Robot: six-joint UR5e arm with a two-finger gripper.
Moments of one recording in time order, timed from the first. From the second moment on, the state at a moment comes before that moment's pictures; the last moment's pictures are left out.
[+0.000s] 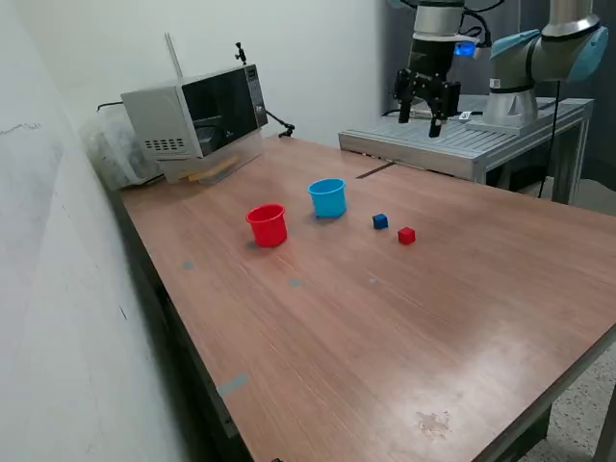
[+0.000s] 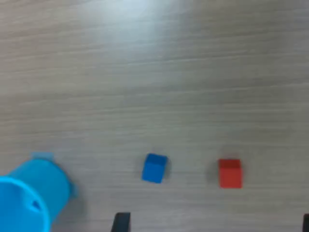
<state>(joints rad) 0.13 -1.35 1.86 -2.18 -1.76 3.37</state>
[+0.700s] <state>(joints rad) 0.20 -1.18 1.83 -2.27 -1.72 3.41</state>
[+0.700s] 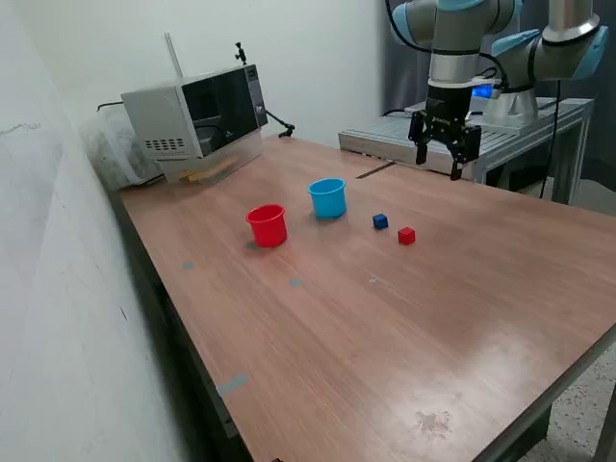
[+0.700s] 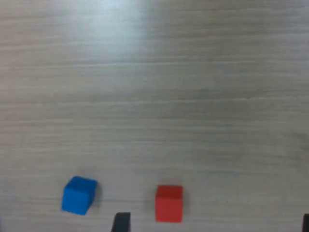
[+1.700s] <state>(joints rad) 0.24 -0.97 1.69 -2.32 -1.72 3.43</state>
